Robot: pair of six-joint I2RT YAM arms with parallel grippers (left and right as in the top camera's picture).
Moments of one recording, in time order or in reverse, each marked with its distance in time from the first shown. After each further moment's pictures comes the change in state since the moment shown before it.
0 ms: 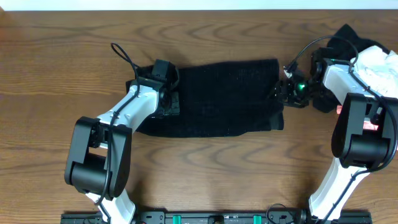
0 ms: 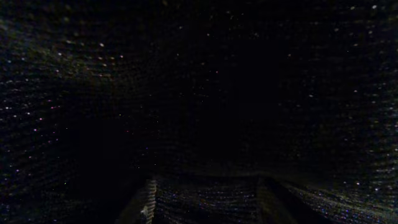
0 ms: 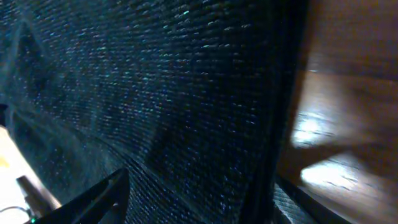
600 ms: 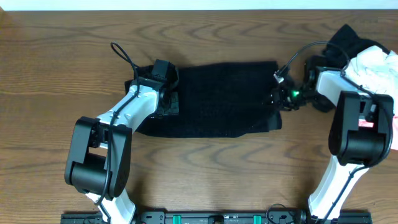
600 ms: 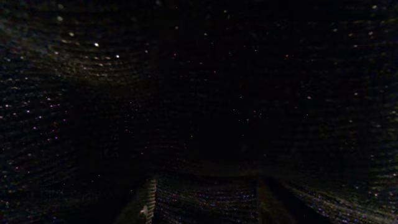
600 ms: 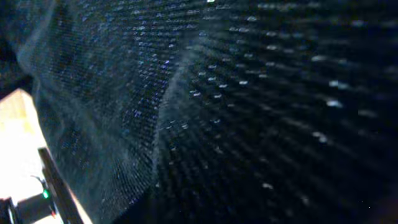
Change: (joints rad) left arm 0.000 0.000 0.000 -0.006 -0.019 0.000; right arm 0.029 0.029 -0.083 0.089 -0.153 -0.096
